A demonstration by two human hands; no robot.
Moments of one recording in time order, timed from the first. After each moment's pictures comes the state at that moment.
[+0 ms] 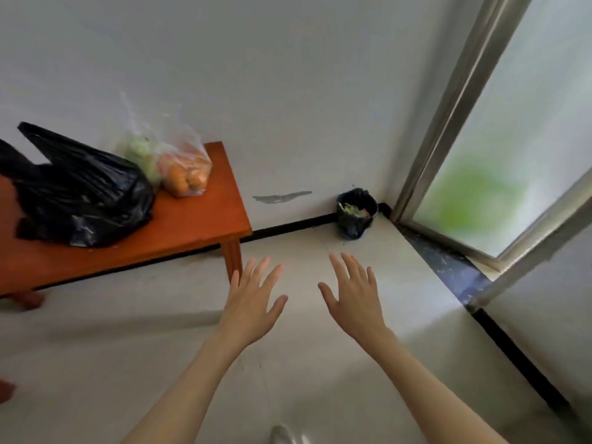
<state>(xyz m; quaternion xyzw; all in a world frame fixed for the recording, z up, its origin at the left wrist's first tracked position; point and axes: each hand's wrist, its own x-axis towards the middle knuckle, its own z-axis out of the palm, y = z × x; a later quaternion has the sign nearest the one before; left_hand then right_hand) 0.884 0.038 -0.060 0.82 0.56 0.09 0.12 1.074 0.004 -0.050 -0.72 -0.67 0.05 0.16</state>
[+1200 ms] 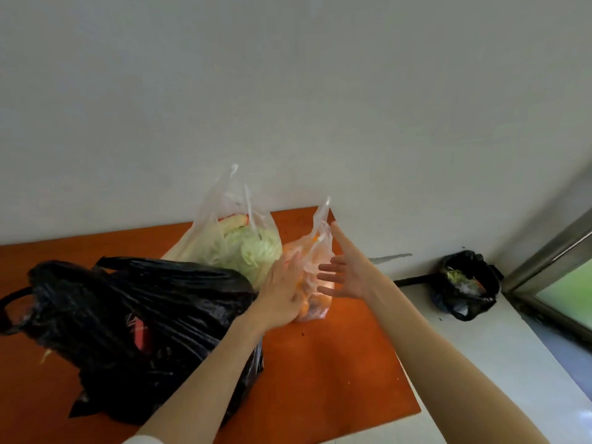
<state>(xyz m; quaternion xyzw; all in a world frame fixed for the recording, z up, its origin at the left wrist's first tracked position) 0.613 0.531 -0.046 0.79 0.53 0.15 0.28 0.772 0.563 0.001 -0.60 -0.21 0.70 0.33</state>
